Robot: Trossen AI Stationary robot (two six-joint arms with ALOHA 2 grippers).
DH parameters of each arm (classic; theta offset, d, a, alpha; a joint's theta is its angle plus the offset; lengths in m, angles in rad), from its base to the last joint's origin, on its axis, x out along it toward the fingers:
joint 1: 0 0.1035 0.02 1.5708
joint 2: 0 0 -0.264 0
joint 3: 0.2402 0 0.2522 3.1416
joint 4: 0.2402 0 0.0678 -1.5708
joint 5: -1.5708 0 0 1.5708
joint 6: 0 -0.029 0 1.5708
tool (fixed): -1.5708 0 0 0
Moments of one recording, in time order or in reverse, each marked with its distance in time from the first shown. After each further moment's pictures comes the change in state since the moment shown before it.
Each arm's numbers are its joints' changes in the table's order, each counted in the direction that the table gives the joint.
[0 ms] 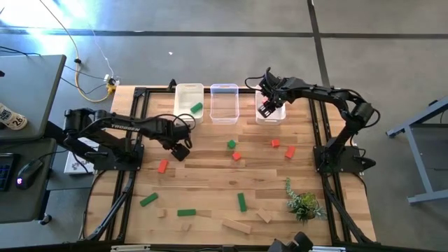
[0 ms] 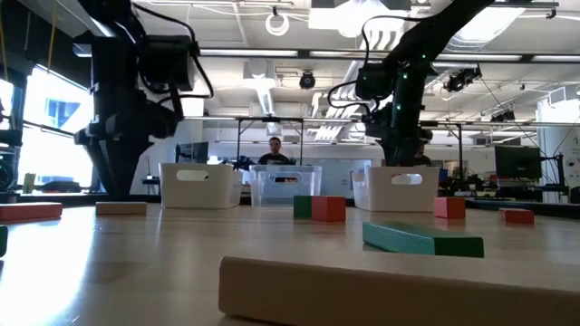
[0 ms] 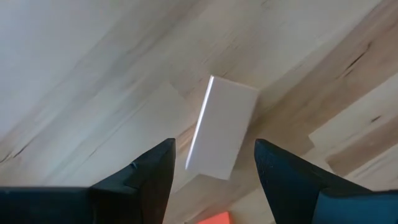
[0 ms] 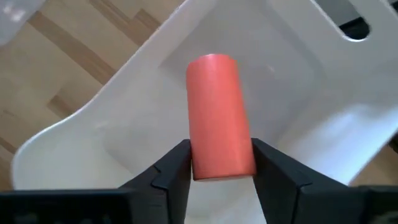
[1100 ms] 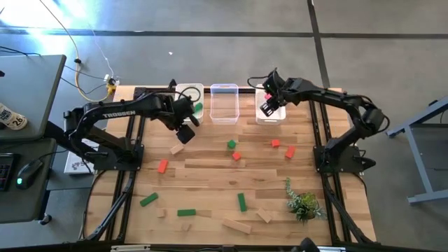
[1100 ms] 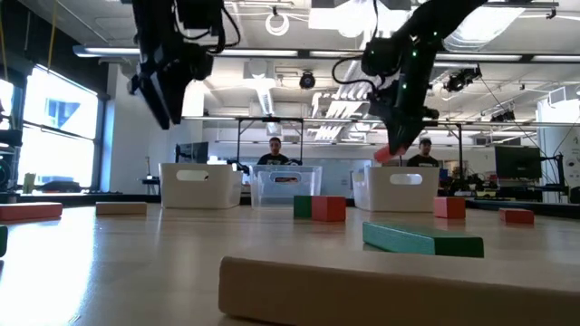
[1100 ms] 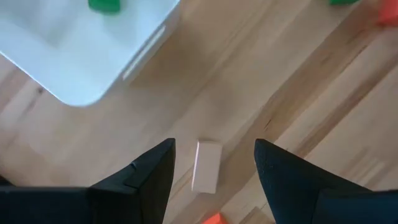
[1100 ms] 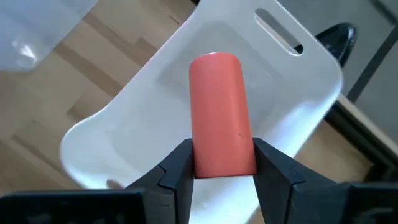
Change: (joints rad) left arm 0.148 0.000 0.420 0.283 0.008 -0.254; right arm 0.048 0.126 0.000 0.040 0.072 -0.062
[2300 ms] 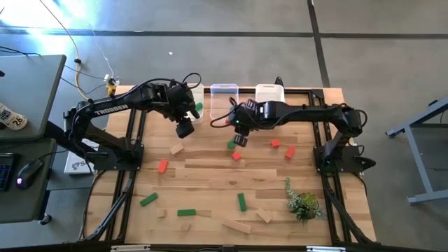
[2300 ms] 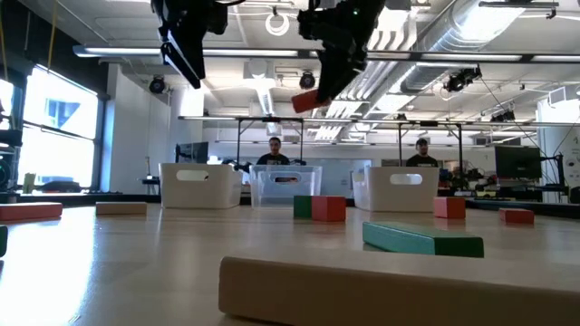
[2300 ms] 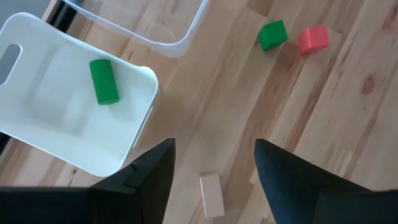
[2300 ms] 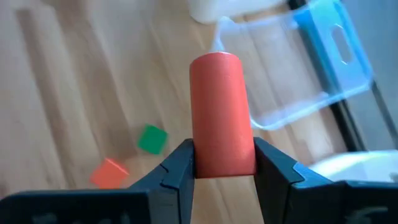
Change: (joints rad) left arm 0.007 0.001 0.247 0.055 0.022 -0.308; right arm 0.538 -0.206 0.426 0.117 0.086 0.064
